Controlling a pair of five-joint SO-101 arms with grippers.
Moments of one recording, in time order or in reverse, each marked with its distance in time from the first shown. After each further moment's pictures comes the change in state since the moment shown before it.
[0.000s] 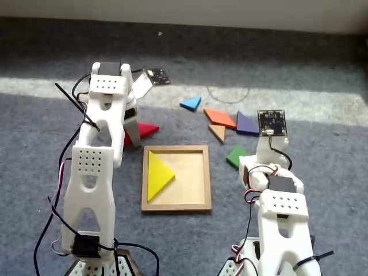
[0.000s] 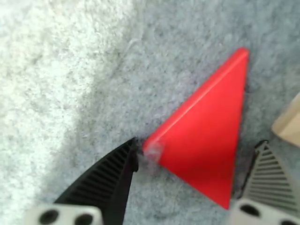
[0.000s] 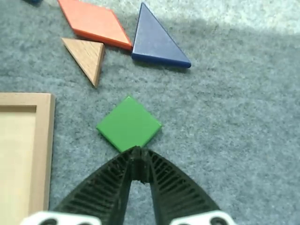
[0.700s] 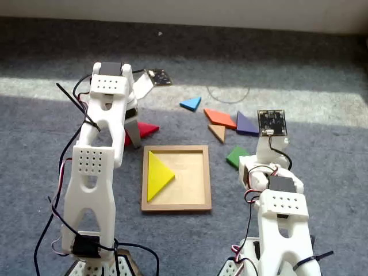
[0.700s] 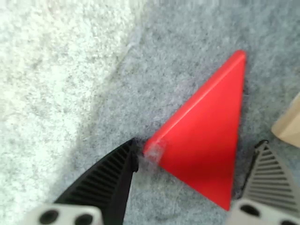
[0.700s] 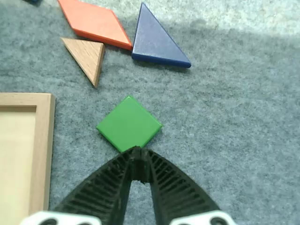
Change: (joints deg) left arm 0.9 0.0 0.0 -0.6 -0.7; right arm 0.0 0.0 0.0 0.0 0.0
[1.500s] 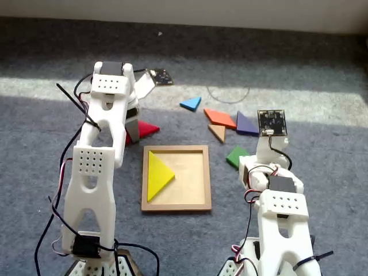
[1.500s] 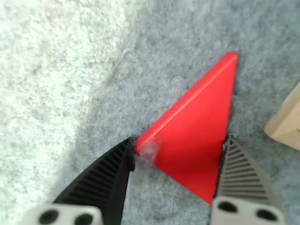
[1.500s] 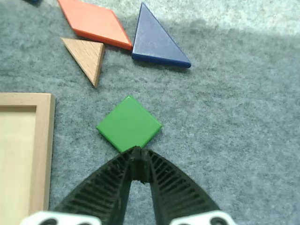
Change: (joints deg) left arm 0.4 -0.2 0.0 0.1 -0.2; right arm 0.0 0.0 0.0 0.0 0.0
